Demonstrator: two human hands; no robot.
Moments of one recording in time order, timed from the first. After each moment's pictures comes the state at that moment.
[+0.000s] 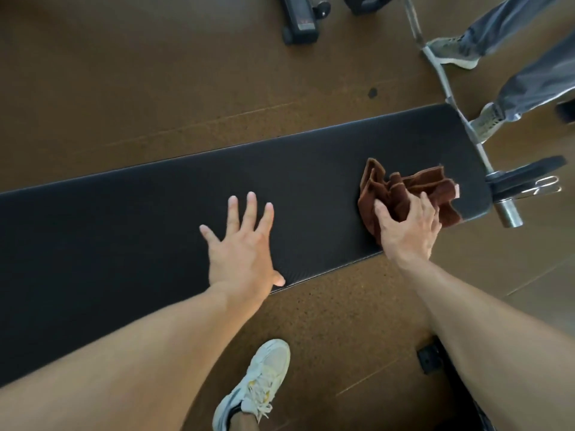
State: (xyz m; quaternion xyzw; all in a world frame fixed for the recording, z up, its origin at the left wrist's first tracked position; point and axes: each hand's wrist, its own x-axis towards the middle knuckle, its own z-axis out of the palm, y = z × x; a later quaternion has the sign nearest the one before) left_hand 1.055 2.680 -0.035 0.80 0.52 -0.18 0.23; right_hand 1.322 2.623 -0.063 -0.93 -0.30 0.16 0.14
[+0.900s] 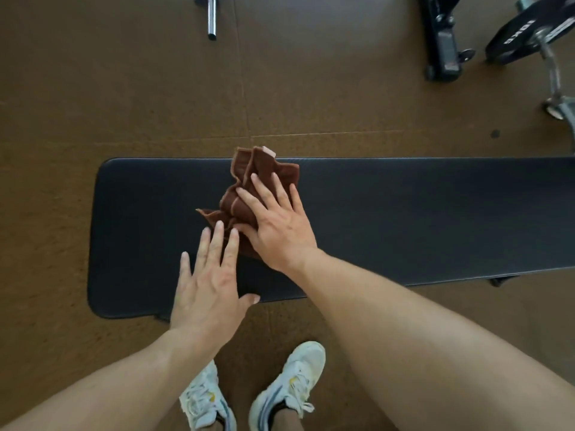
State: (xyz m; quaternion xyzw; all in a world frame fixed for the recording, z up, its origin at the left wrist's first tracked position) left_hand 0.580 2.637 -0.014 0.71 0.65 -0.10 0.25; right_hand 0.727 2.716 -0.068 -0.59 -0.78 0.23 -0.01
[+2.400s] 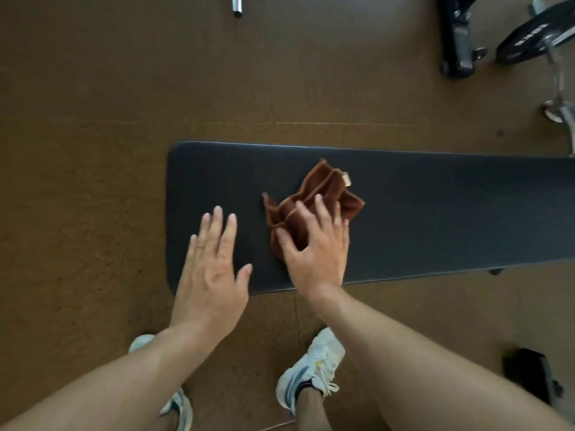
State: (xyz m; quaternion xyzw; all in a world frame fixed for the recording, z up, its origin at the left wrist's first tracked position) left_hand 0.458 2.625 -0.031 0.68 0.65 0.07 0.33; right_hand 0.642 2.645 -0.067 -0.77 -0.60 0.19 0.09
